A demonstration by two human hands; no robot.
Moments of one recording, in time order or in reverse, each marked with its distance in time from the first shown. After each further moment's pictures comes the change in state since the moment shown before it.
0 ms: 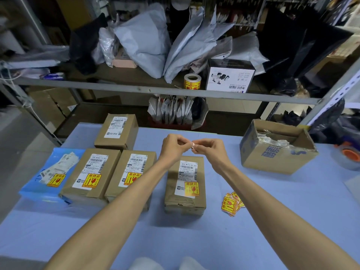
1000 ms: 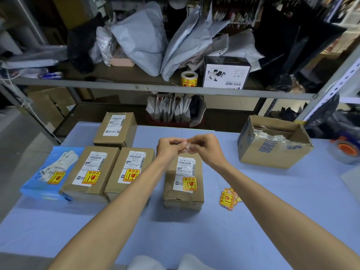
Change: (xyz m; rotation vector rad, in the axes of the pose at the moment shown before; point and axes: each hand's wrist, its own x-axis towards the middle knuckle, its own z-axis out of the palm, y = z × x) left_hand -0.014 -0.010 0.004 -0.473 -0.001 -0.275; right_hand -0.014 -0.007 0.004 -0.430 -0.059 -0.245
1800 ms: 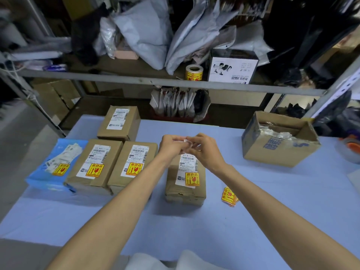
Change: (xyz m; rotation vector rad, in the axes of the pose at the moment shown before) left_hand -0.002 -0.004 -0.003 0.131 0.009 -0.060; right_hand -0.013 -0.002 0.012 -0.228 -0.044 -0.080
